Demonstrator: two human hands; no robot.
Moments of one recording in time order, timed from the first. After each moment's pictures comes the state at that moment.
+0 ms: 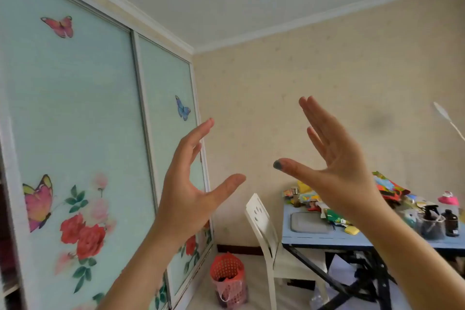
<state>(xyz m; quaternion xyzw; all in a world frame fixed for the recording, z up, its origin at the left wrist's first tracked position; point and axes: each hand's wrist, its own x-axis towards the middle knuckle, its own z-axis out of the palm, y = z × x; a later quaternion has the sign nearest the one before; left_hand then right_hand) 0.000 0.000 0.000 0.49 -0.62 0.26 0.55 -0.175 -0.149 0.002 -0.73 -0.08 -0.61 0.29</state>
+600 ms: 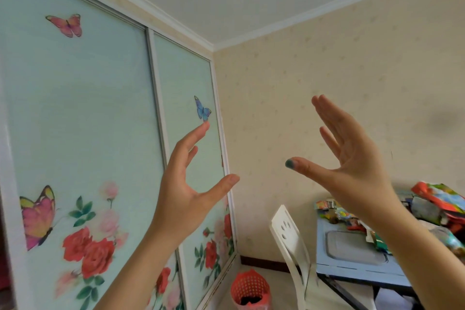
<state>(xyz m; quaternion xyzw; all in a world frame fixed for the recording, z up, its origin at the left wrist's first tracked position) 0.144 -0.132 0.021 0.52 -0.59 0.29 0.55 -0.030 -0.317 0.023 -0.72 -0.11 -0.62 0.30</state>
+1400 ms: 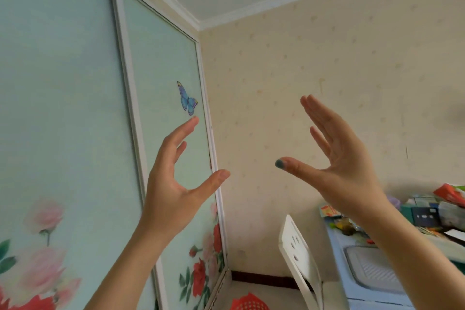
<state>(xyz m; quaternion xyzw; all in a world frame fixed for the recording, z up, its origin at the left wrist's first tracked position) 0.471 -0.271 0.016 0.48 -0.60 0.27 0.57 0.286 -0.444 0.014 -0.73 -0.08 -0.62 0.28</state>
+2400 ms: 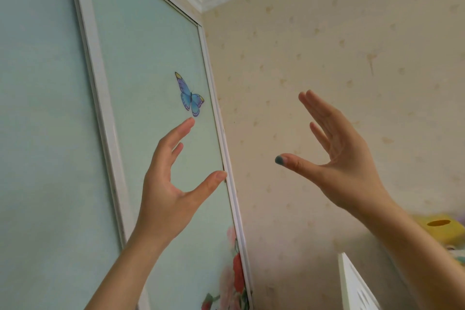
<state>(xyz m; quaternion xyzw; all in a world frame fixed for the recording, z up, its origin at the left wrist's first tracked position) 0.802 -0.512 0.026 0.49 -0.61 0.29 0.55 0.627 -0.696 0.019 -0.71 -0.09 -0.63 0.29</state>
